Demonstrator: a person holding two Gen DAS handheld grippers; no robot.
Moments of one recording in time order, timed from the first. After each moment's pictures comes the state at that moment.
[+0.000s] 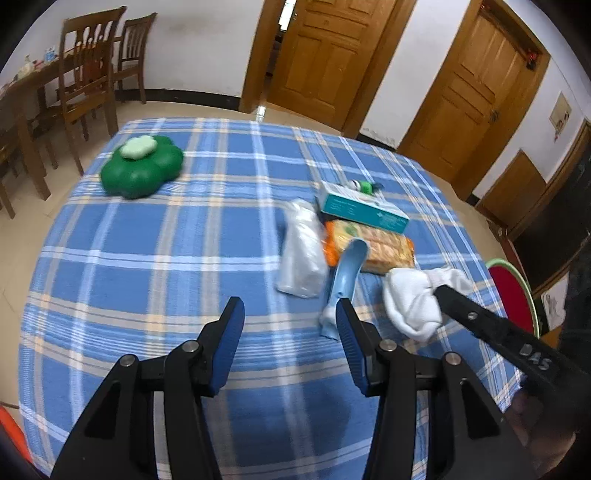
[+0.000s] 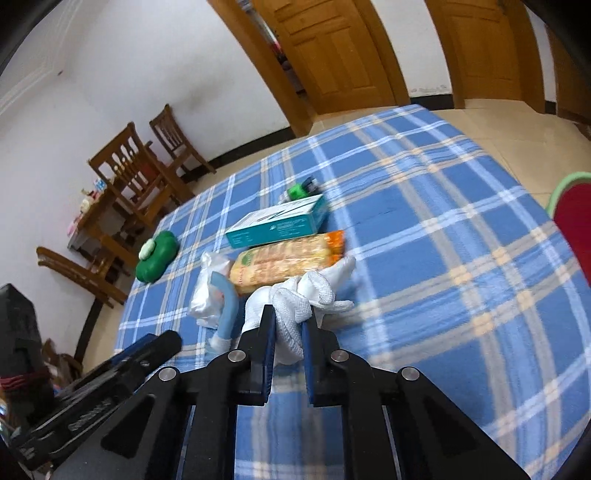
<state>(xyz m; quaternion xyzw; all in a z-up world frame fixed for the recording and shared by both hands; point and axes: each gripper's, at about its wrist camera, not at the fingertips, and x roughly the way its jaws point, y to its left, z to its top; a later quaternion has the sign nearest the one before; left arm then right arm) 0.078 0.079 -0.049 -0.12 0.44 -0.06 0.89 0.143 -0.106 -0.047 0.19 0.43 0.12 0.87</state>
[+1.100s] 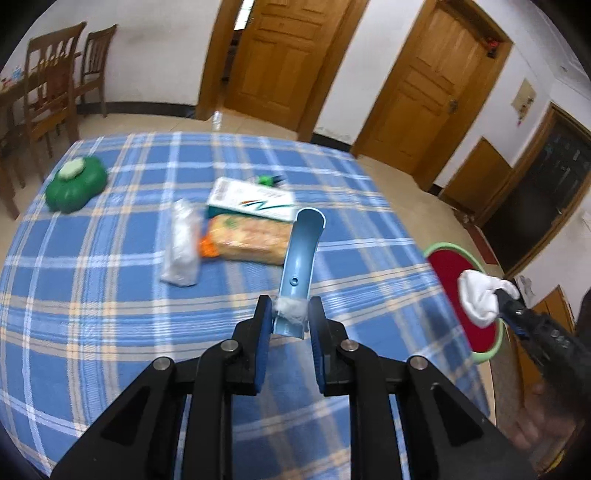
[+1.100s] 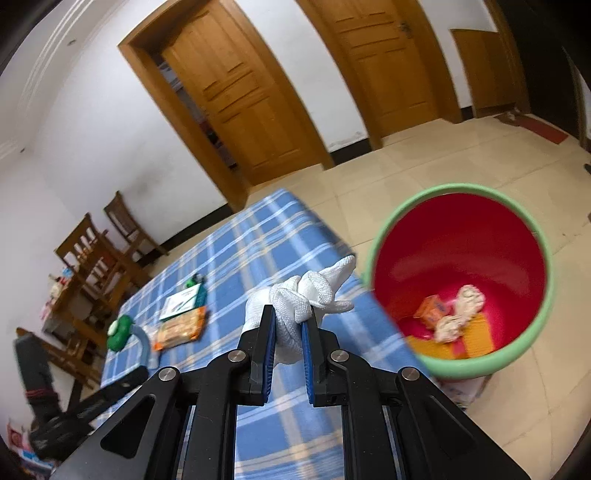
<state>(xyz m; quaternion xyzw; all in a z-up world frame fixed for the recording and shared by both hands) 0.056 0.004 -0.018 -0.11 0.42 -0.14 0.89 0.054 -0.256 -0.003 0.25 0.33 -0.03 0.91</state>
